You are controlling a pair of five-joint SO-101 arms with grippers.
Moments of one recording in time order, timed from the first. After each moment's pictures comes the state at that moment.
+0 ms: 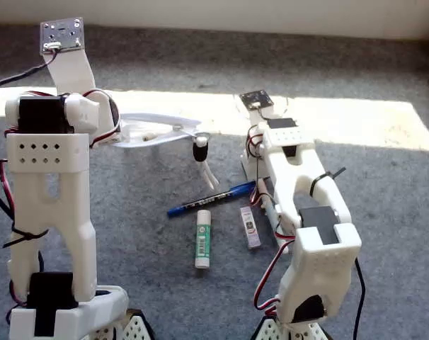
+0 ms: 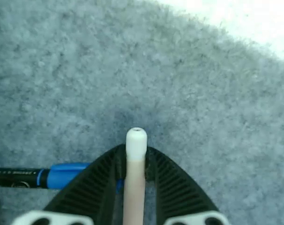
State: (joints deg) left arm -5.8 -10.9 -11.8 95.5 17.2; right arm -10.2 19.3 7.2 61.6 13.7
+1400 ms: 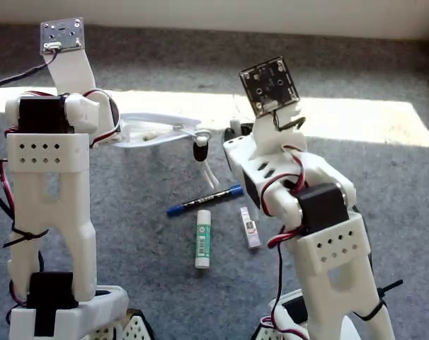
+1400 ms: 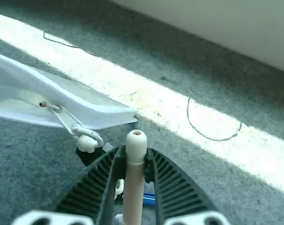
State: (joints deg) left arm -5.8 -10.9 -11.7 95.5 17.2; right arm -23.4 -41.8 18.2 64.5 8.3
